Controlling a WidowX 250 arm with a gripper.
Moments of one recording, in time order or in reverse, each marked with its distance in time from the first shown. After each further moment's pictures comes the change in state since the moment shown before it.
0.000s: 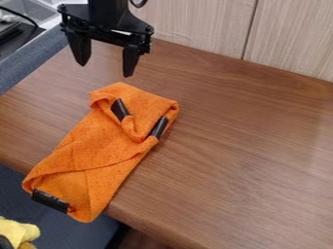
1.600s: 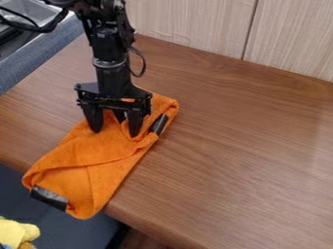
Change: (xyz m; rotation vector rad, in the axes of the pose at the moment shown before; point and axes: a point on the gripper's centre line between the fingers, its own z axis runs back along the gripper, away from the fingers) arm -0.024 -0.018 -0.100 -0.158 0.218 0.013
